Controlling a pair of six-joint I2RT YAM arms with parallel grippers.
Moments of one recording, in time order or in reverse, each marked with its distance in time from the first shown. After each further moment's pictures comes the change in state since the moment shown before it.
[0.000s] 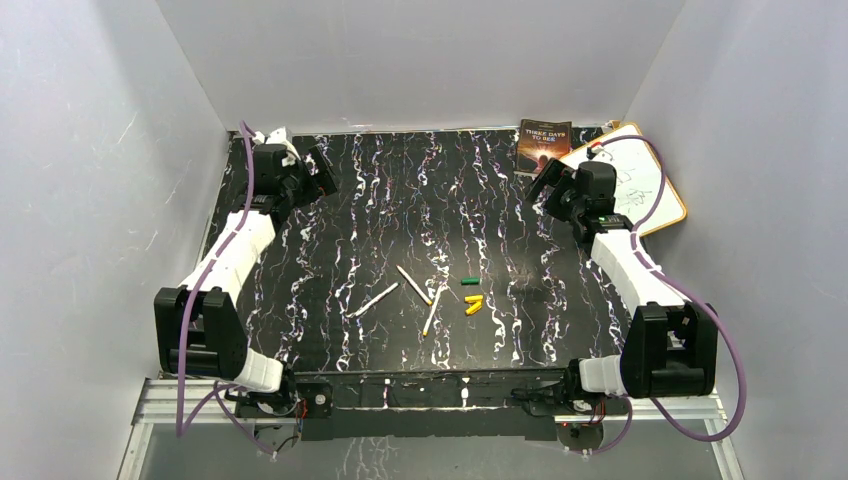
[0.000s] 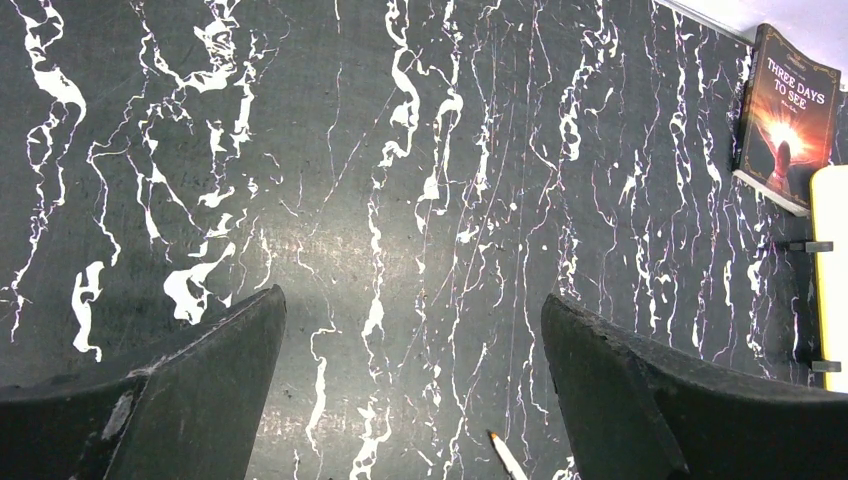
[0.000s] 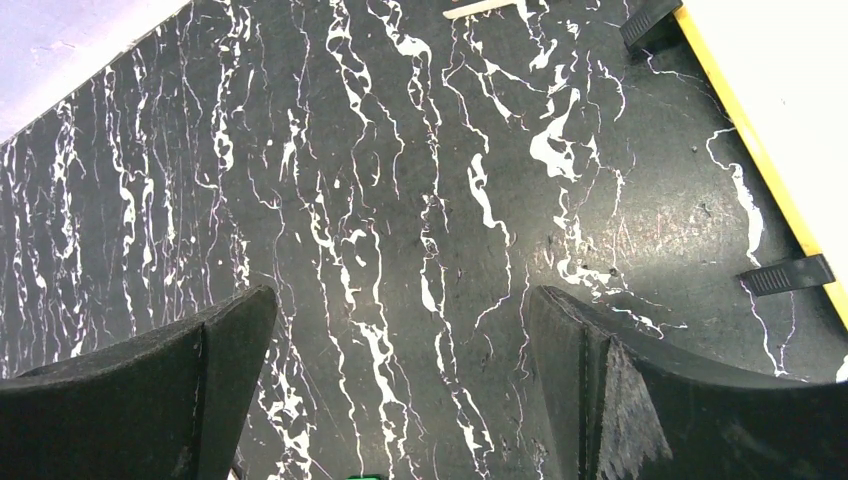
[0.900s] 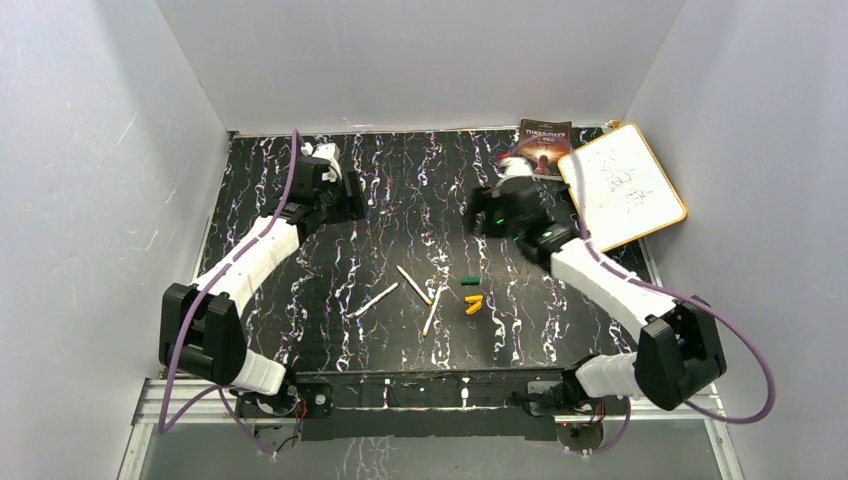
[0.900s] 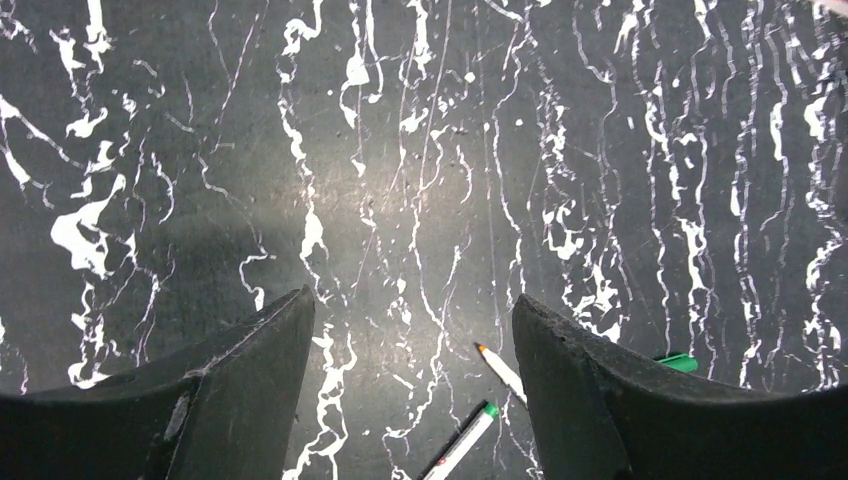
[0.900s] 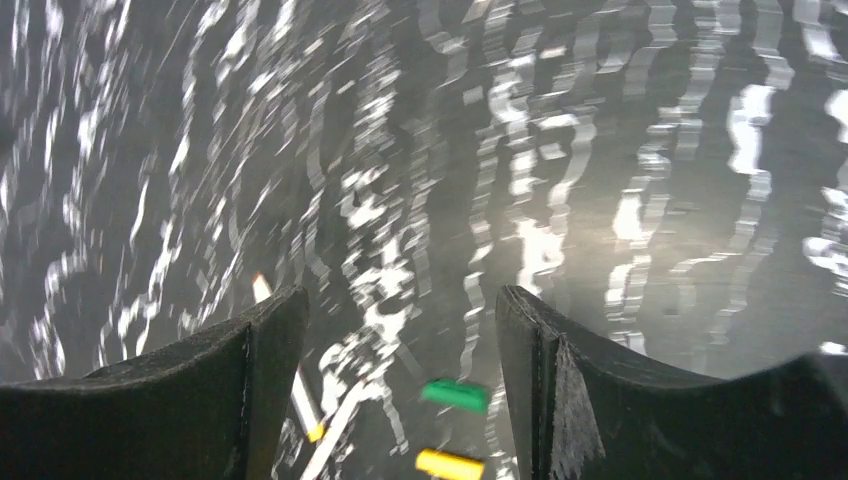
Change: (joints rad) left arm -0.209 -0.002 -0.026 -0.084 -0.063 0.075; right arm 0.348 -0.016 0.021 -0.055 0.083 -0.065
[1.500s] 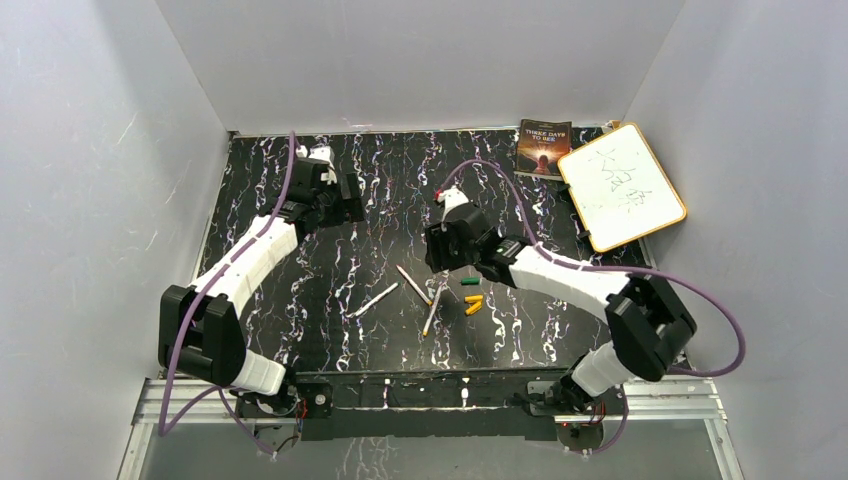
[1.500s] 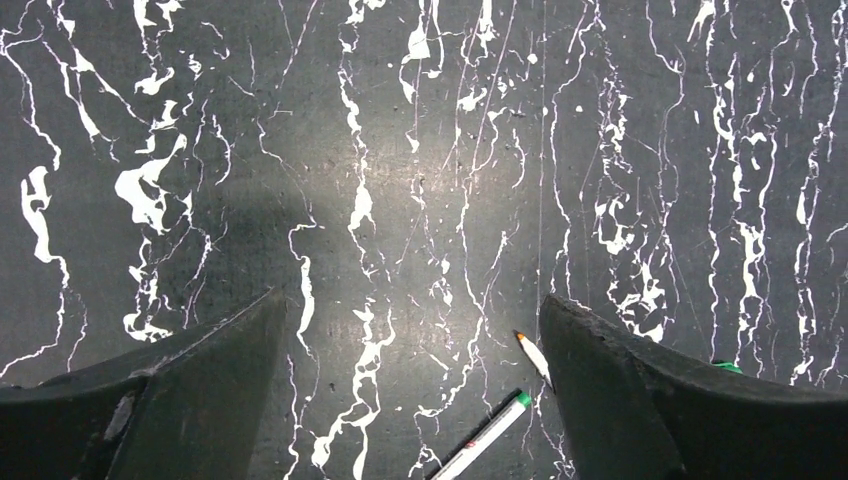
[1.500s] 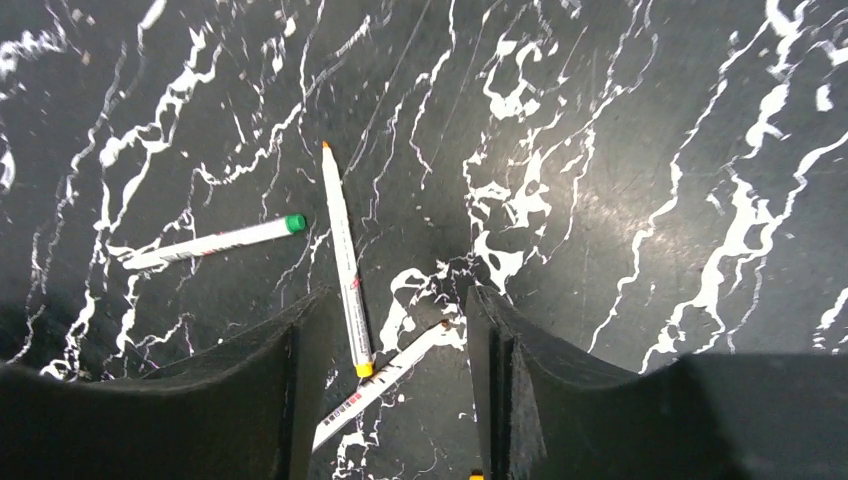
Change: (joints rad) left arm -0.001 -0.009 0.009 -0.098 -0.091 0.004; right arm 0.388 0.147 0.007 0.031 0.066 -0.106
